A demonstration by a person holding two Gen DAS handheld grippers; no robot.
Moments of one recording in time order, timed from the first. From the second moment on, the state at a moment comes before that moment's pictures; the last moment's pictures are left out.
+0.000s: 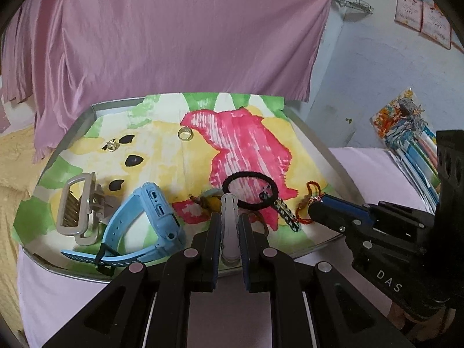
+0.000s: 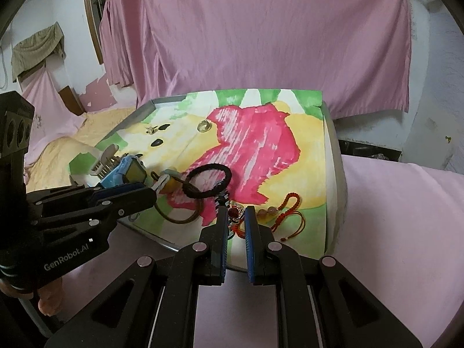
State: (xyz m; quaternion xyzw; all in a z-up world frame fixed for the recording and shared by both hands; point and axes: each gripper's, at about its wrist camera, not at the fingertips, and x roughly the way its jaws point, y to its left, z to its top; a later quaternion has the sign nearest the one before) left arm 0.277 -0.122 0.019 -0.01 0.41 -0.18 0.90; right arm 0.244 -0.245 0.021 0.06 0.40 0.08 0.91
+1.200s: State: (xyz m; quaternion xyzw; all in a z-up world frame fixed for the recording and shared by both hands) left arm 0.181 -0.056 0.074 -0.08 0.25 -0.11 0.96; right arm 0.122 -0.248 0.084 0.08 0.19 0.04 0.98
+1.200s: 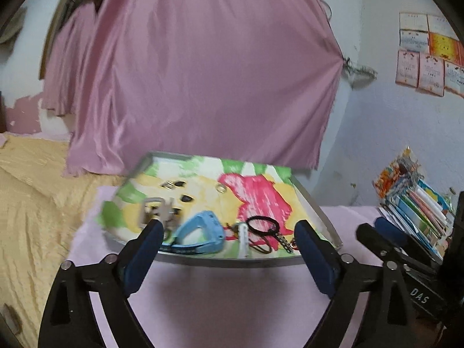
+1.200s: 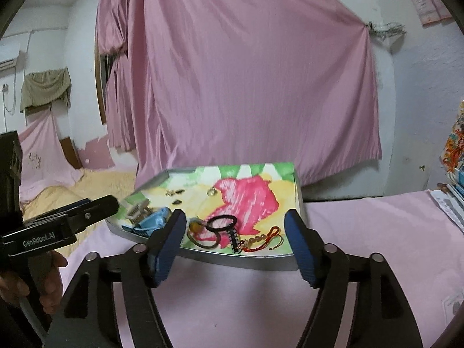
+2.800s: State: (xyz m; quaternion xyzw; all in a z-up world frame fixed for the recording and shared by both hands) left arm 0.049 -0.010 0.053 -0.06 0.16 -0.05 0.98; right arm 0.006 -0.233 0.065 0.08 0.11 0.02 0.99
